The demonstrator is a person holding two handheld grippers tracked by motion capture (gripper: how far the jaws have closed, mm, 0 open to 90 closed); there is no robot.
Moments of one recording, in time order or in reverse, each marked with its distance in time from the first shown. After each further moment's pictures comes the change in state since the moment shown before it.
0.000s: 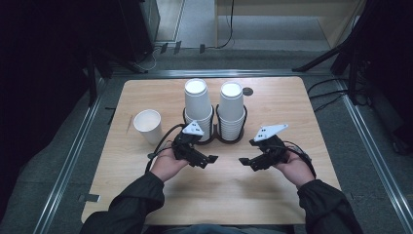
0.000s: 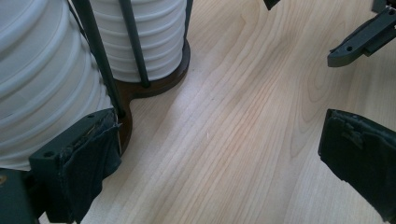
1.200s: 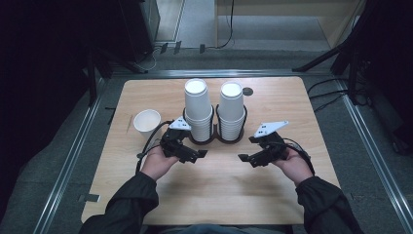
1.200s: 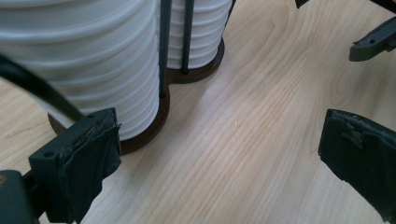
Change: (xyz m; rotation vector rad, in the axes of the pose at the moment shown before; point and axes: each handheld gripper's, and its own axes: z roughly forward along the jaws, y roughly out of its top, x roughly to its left) left arm 0.016 -0.009 -0.020 -0.021 0.061 -0.092; right arm -0.006 0.005 0.002 -0.023 0.000 0.025
